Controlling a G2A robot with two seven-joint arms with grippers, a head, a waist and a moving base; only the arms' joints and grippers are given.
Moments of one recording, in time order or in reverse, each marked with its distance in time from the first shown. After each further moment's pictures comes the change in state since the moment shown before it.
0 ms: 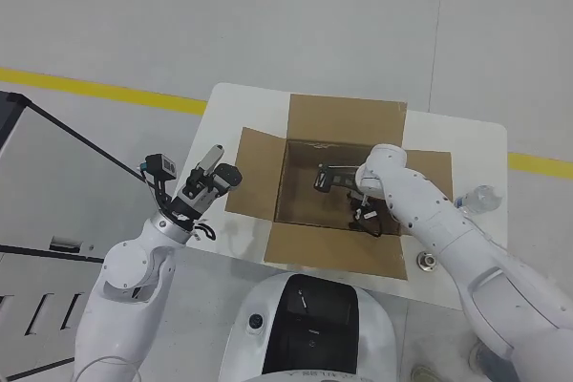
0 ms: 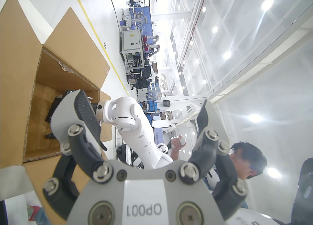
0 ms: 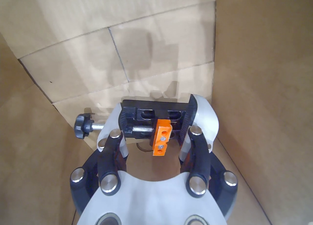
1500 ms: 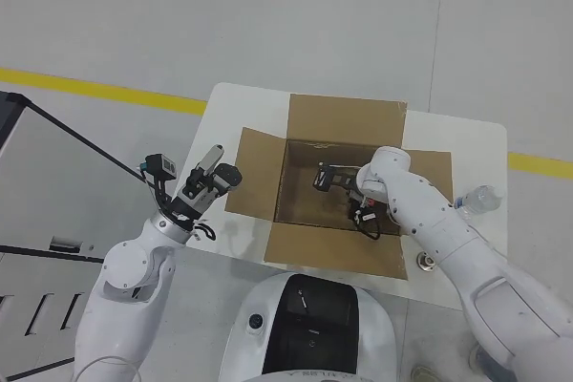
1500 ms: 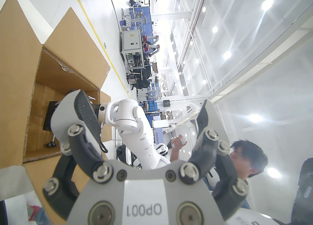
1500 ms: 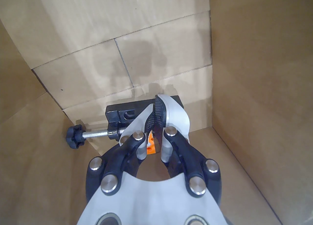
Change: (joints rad) left arm 0.000 0.000 0.000 0.000 0.000 0.000 0.000; right arm -0.056 0.017 0.081 -0.081 -0.021 0.024 0.021
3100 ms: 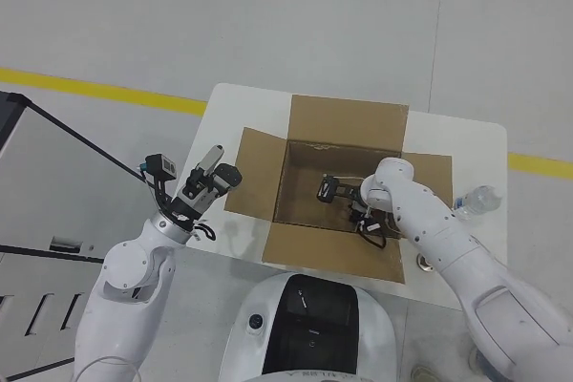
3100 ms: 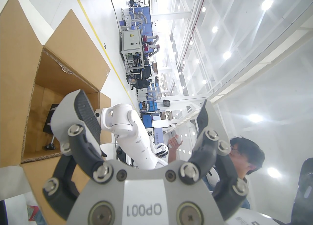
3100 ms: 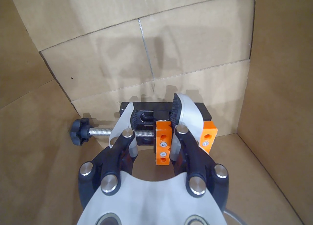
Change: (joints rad) left arm 0.000 0.000 0.000 0.000 0.000 0.000 0.000; right arm -0.053 0.013 0.026 0.022 0.012 -0.049 -0.023
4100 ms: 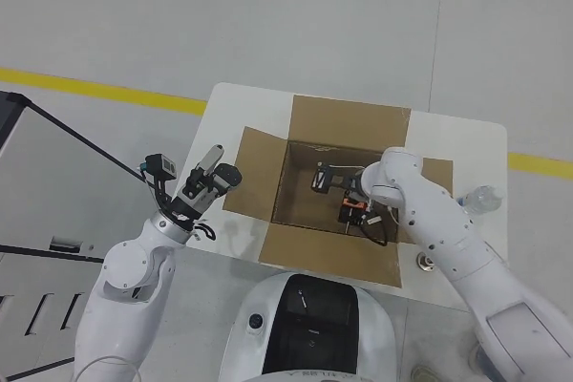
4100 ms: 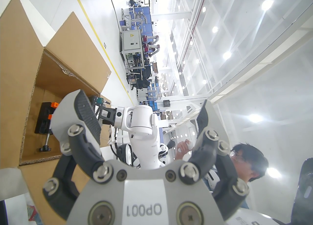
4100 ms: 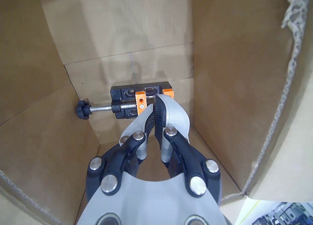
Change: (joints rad) left arm 0.000 0.000 0.000 0.000 0.000 0.000 0.000; right arm -0.076 0.062 0.133 -0.357 -0.020 -0.023 0.143
